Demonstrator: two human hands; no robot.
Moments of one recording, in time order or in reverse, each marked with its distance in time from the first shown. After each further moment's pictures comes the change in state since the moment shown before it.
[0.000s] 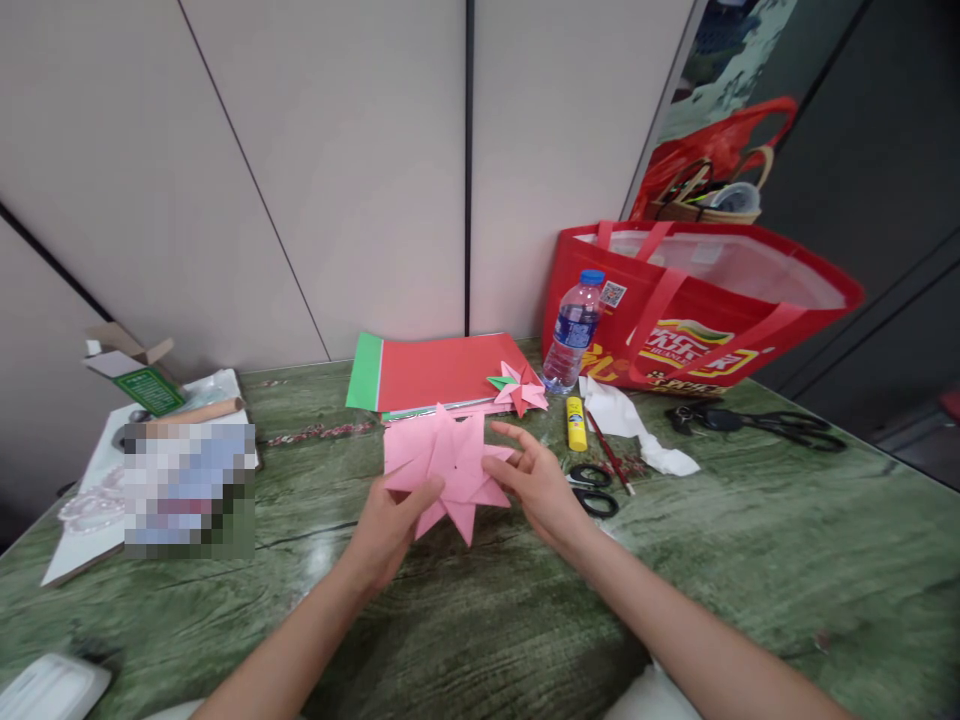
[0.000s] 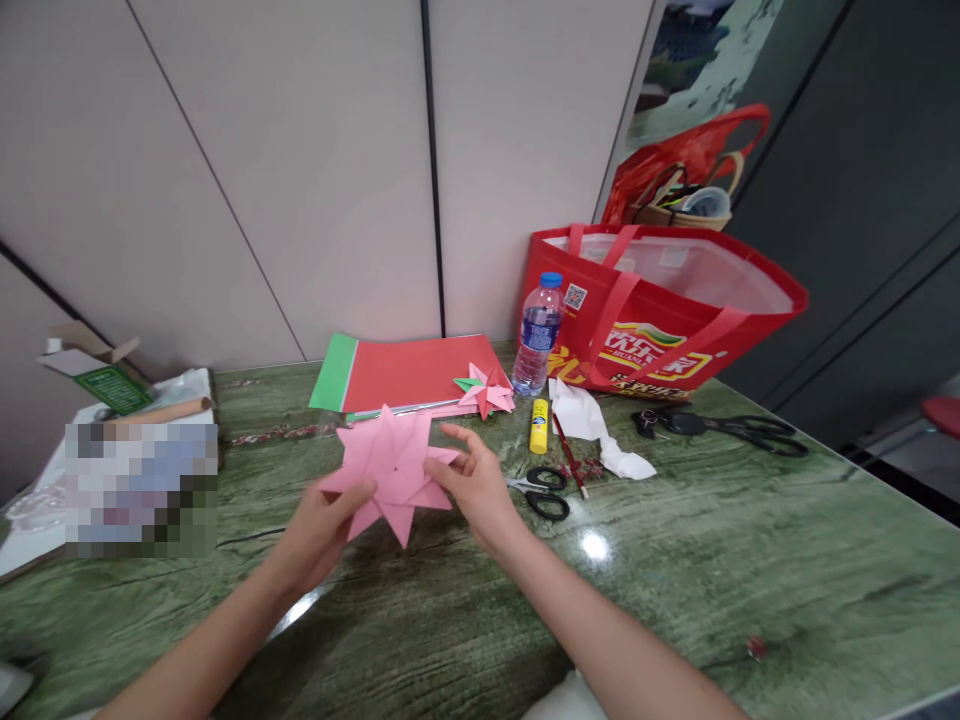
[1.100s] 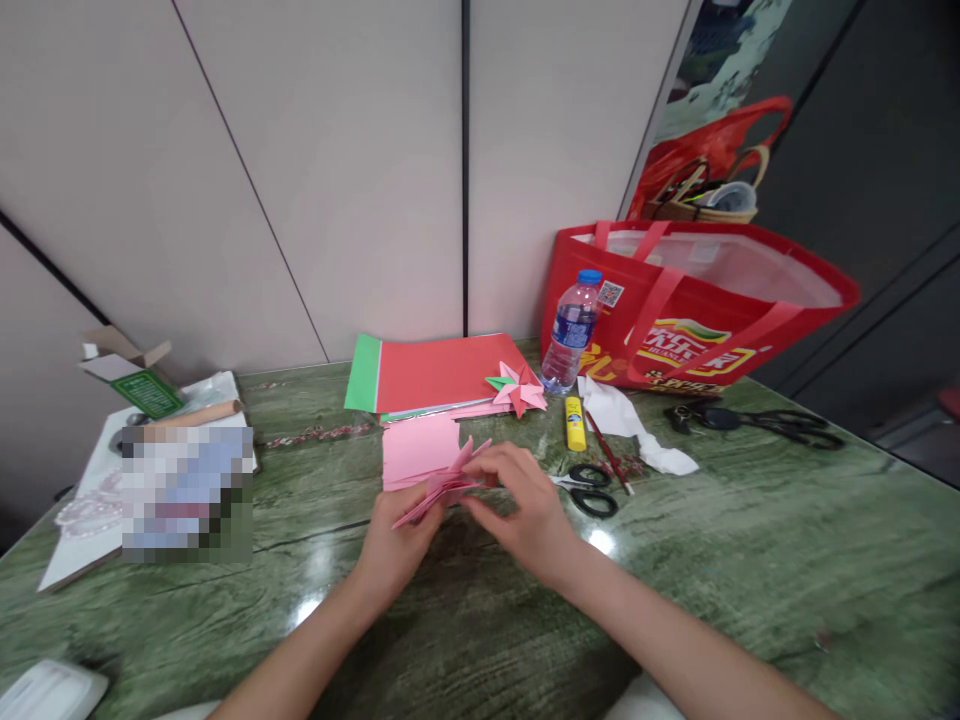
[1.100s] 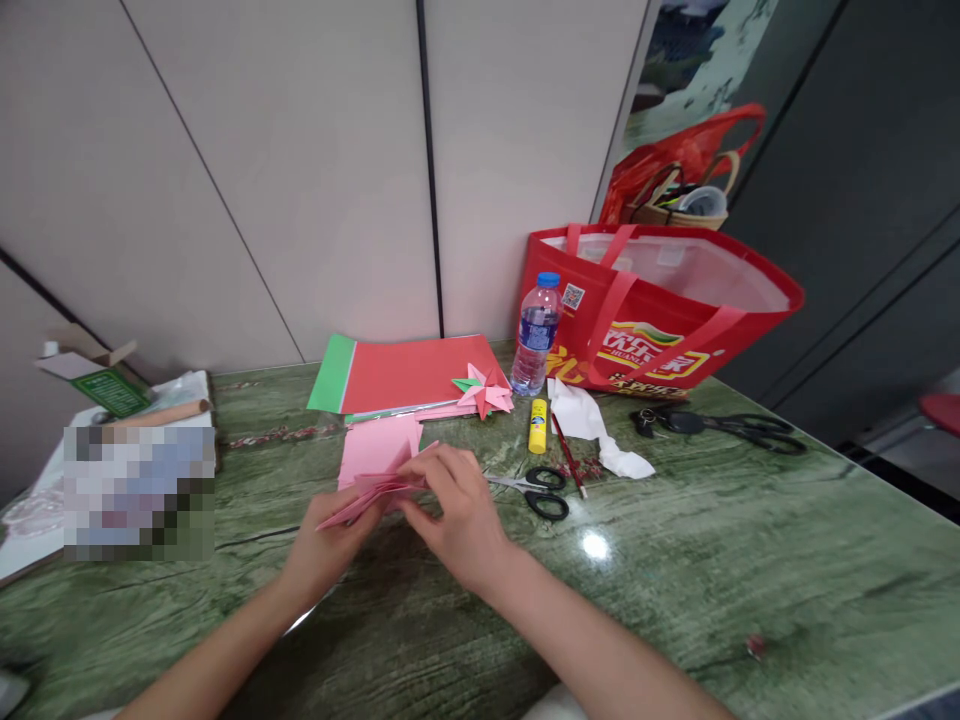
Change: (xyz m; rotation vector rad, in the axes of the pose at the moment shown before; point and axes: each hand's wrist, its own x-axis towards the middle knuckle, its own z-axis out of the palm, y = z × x) left_hand -0.002 -0.006 -0.005 0.751 -0.001 0.333; right_hand -0.020 -0.006 0.005 -1.042 -0.119 -0.824
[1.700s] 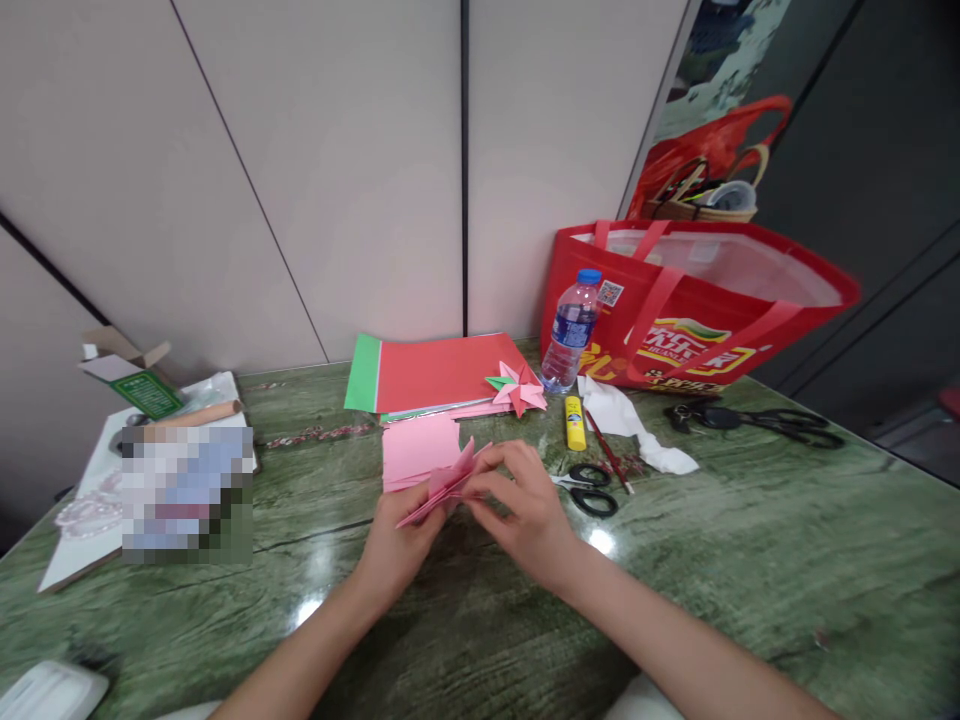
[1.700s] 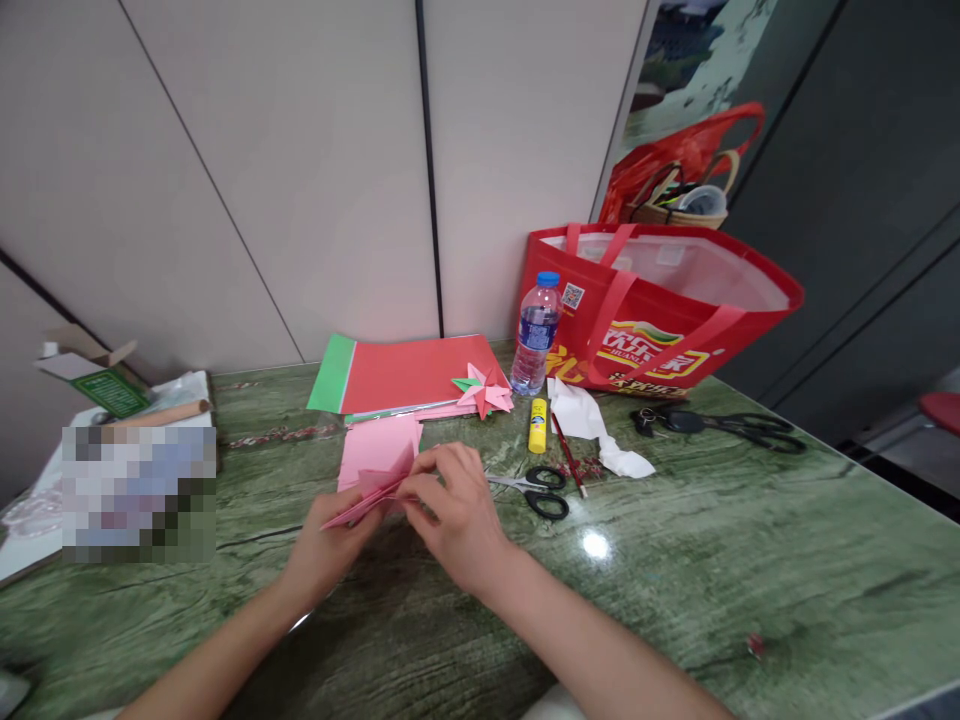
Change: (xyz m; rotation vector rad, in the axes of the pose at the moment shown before) left_hand 0.001 0.004 0.003 -0.041 0.002 0.003; right_hand -0.002 -0.001 -0.001 -0.077 0.017 -0.055
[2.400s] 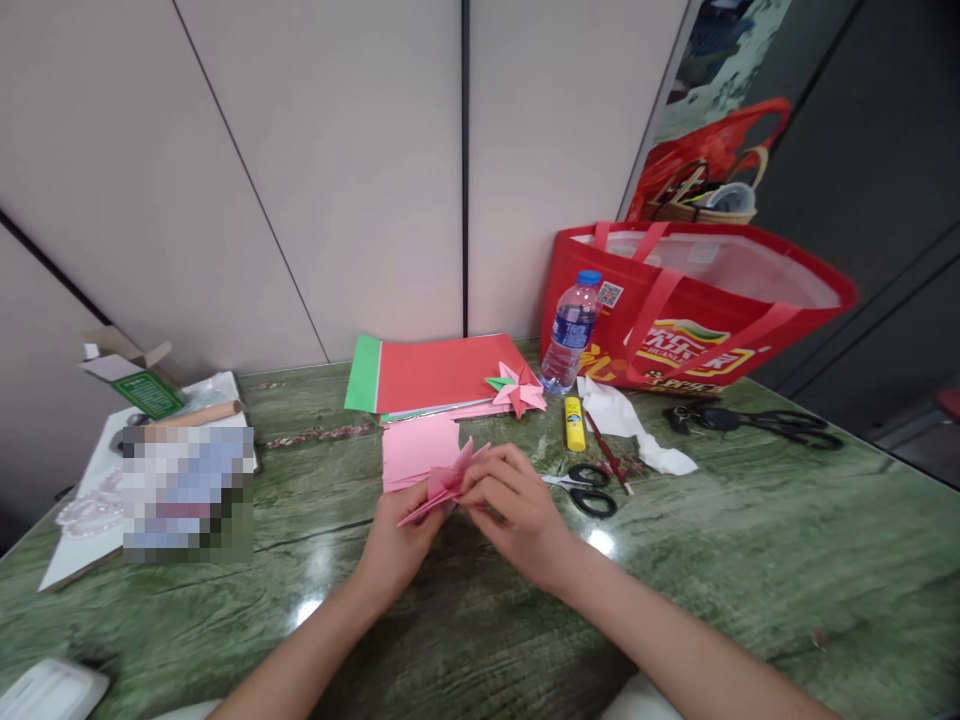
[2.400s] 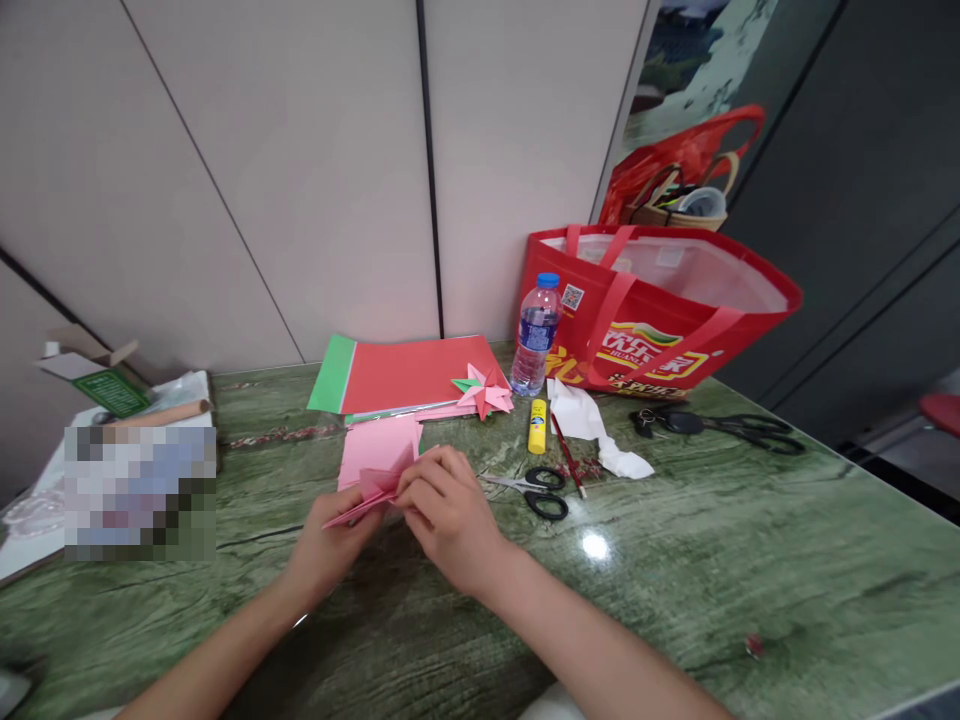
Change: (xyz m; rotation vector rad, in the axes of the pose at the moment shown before) left_hand 0.000 -0.006 0.000 0.049 -0.027 0.042; right_hand 0.001 0.004 0.004 0.067 -0.049 -0.110
